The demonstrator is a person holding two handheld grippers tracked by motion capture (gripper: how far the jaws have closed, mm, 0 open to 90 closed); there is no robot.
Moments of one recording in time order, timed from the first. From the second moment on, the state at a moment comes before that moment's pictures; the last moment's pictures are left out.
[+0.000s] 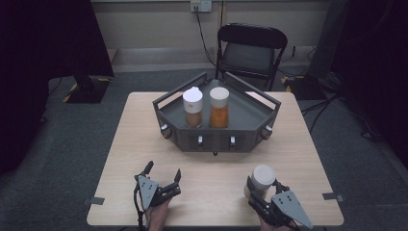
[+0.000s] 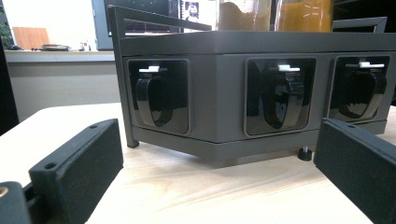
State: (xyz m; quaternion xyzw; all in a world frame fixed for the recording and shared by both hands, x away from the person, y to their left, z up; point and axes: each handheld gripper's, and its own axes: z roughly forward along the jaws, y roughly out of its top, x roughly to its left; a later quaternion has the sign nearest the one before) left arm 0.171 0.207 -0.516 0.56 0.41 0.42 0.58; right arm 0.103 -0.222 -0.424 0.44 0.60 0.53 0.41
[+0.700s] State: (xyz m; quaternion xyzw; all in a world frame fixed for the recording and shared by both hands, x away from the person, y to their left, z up) left arm 0.171 0.207 -0.516 0.56 0.41 0.42 0.58; right arm 0.118 -0.220 -0.405 0.43 0.61 0.53 0.41
